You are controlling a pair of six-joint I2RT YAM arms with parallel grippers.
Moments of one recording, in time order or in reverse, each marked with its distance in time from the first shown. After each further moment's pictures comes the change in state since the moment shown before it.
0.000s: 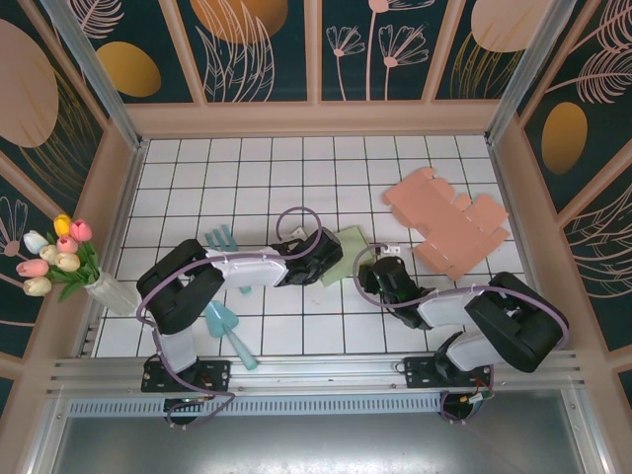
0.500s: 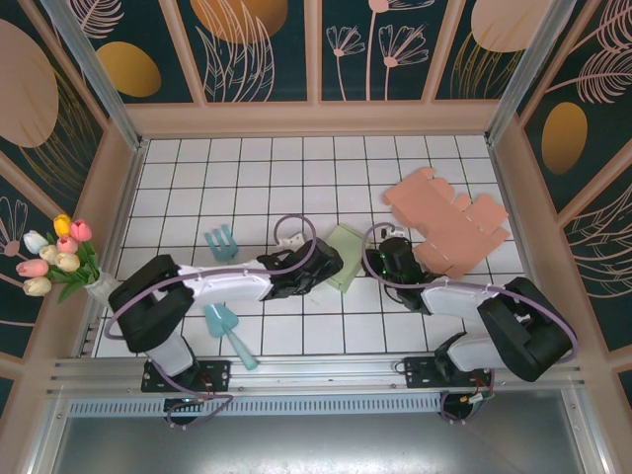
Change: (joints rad) left arm -0.060 -0.203 -0.131 0.027 -0.014 0.131; right arm -0.131 -0.058 0.123 -0.177 -0.137 0.032
